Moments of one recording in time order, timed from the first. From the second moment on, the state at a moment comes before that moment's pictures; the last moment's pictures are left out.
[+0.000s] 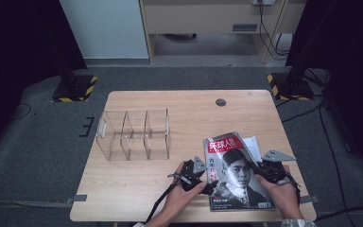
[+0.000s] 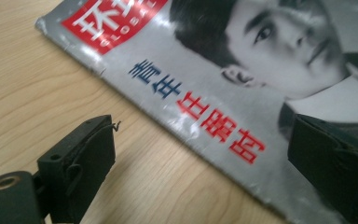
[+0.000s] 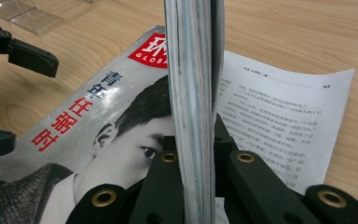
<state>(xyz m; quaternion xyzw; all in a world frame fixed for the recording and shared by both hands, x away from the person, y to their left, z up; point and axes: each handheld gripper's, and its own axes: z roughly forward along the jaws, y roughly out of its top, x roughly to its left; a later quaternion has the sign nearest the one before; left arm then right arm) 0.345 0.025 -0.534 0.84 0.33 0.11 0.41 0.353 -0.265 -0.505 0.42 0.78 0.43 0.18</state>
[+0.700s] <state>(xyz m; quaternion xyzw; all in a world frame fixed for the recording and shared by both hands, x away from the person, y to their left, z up) 0.347 0.020 -0.533 0.84 0.33 0.09 0.42 0.348 -0.273 -0.497 0.41 0.73 0.53 0.15</state>
